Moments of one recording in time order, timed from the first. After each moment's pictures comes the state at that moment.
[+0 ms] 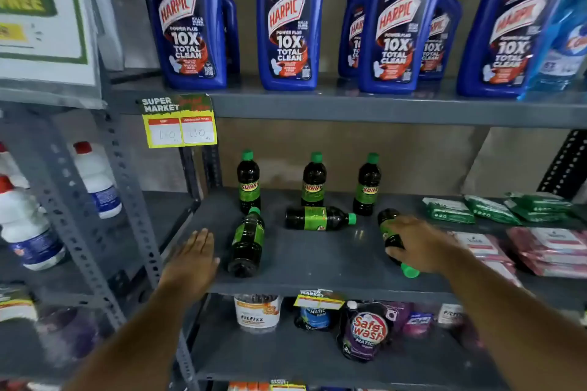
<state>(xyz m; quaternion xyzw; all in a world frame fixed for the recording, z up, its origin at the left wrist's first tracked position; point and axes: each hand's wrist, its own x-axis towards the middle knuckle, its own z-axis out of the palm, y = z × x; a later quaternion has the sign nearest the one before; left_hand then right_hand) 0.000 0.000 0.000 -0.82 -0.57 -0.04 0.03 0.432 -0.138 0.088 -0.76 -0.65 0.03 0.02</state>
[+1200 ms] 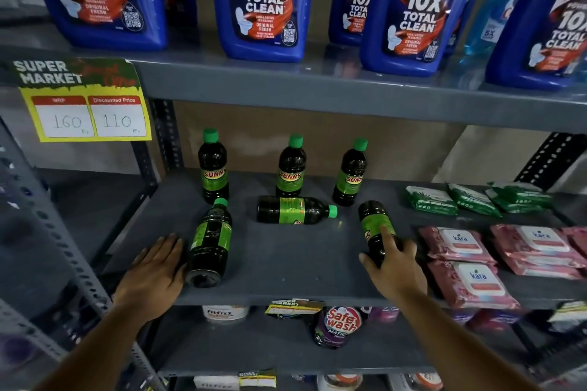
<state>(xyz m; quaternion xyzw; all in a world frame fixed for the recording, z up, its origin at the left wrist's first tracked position) 0.010 0.030 -0.040 -0.83 -0.56 -0.05 -0.03 0.430 -0.118 -0.005 -0.89 -0.42 0.06 0.18</state>
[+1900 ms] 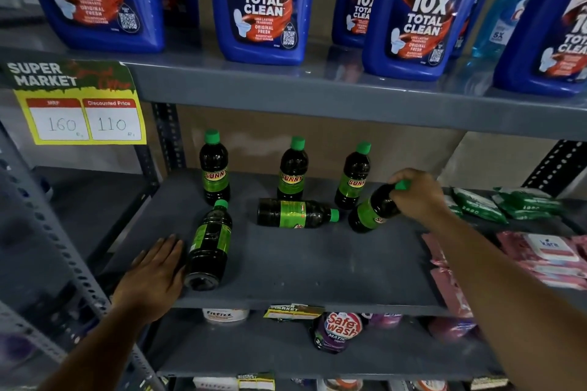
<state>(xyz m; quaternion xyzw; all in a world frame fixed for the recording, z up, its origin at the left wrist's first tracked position) 0.010 0.027 -0.037 -0.82 -0.57 -0.06 -0.05 0.484 -0.045 0.118 -0.83 -0.44 0.11 0.34</state>
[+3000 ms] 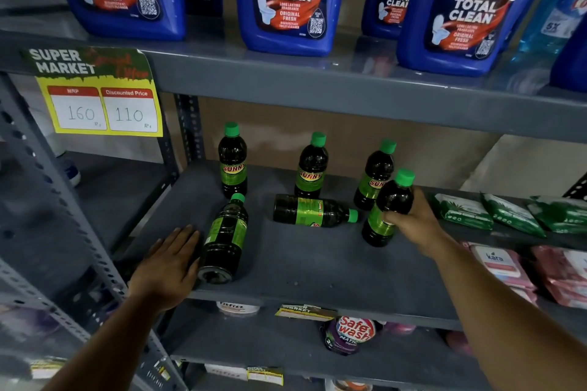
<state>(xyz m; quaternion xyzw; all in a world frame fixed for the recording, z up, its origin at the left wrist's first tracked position) 0.009 0.029 -0.040 -0.82 -0.57 -0.07 -0.04 0.484 -0.024 0.047 -0.70 -0.48 0.26 0.46</state>
